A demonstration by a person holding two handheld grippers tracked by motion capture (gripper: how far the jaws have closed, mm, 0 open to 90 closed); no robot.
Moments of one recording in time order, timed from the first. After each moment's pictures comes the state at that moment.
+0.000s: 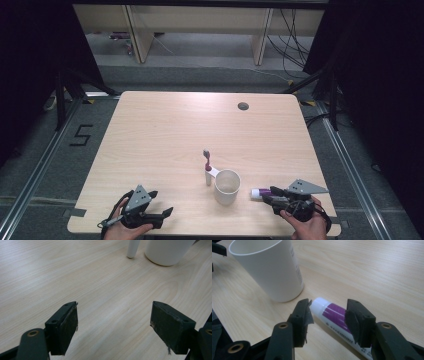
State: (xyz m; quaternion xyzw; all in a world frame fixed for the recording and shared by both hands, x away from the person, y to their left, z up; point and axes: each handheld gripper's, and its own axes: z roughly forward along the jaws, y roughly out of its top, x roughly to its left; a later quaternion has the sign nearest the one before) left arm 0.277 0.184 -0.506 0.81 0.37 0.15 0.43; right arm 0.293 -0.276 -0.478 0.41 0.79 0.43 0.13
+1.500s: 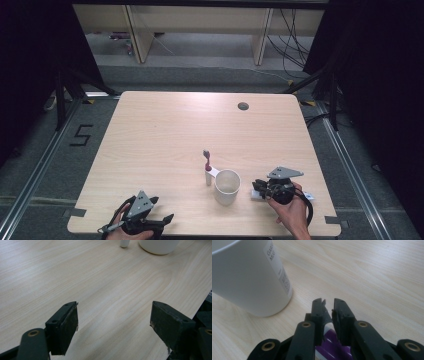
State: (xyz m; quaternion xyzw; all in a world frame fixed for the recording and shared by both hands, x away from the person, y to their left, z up) left arm 0.264 0.177 -0.512 0.82 0.37 0.14 0.42; right arm 0.335 -0.241 -0.490 0.42 0.81 0.38 0.13
